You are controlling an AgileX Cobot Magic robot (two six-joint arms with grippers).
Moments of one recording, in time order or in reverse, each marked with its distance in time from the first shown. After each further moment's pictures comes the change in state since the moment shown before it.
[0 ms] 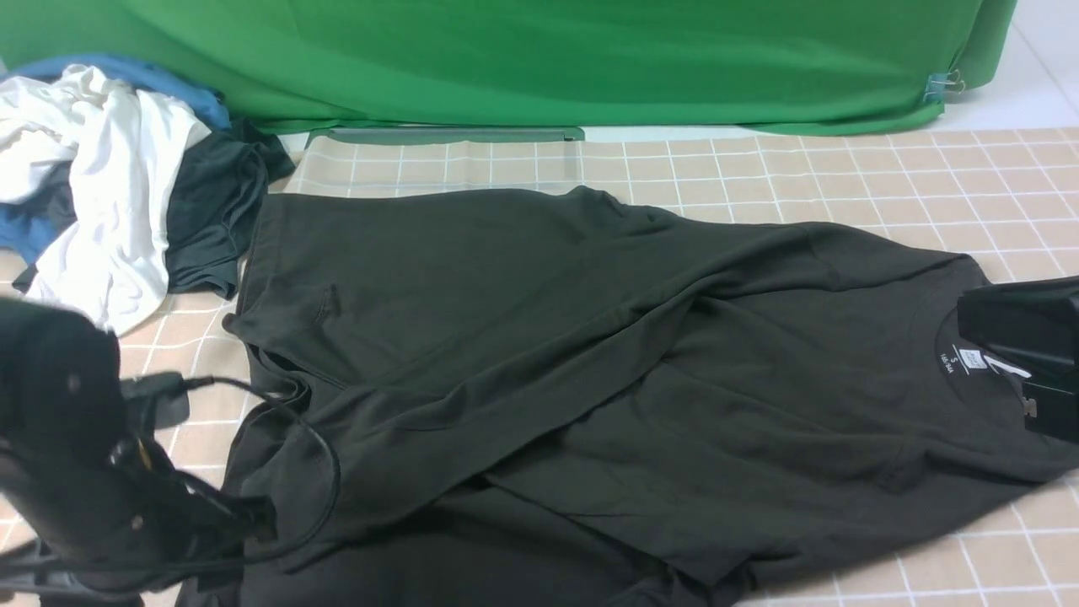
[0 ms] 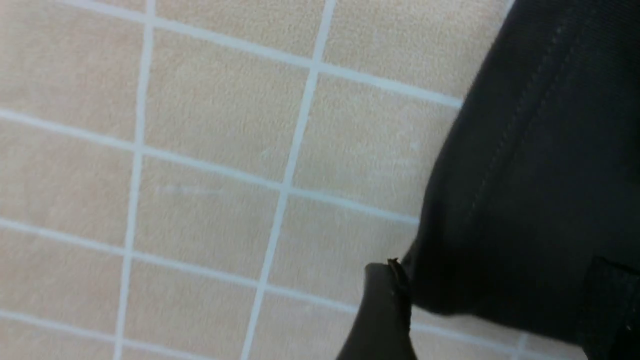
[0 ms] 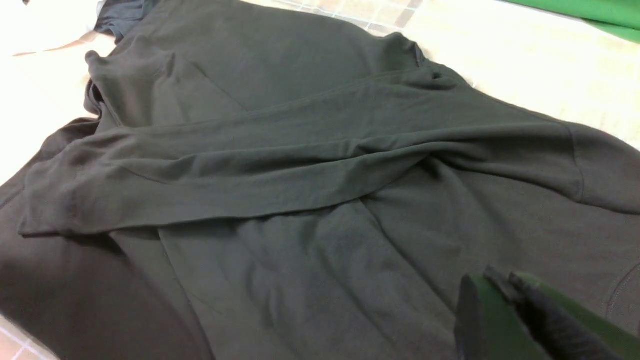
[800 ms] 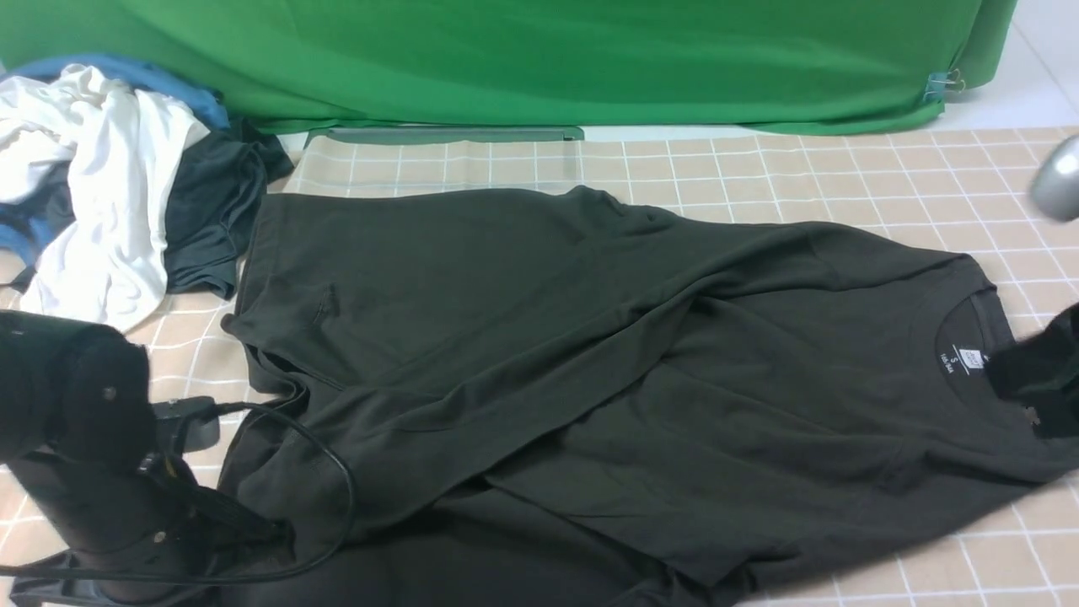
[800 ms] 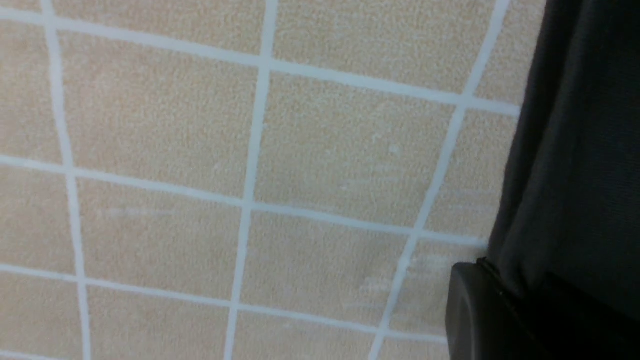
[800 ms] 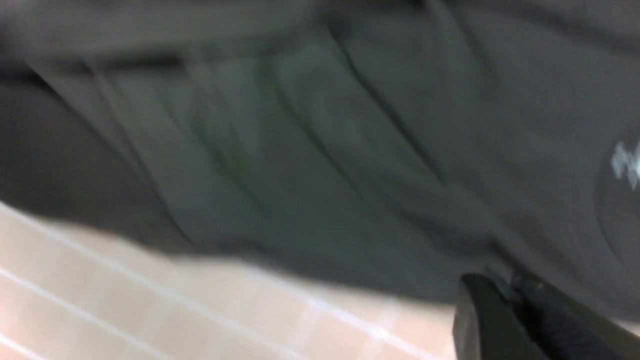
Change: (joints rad) right arm 0.000 0.240 -0.231 -0.308 0.458 0.174; left arm 0.000 0.035 0.004 -0.055 0.001 0.092
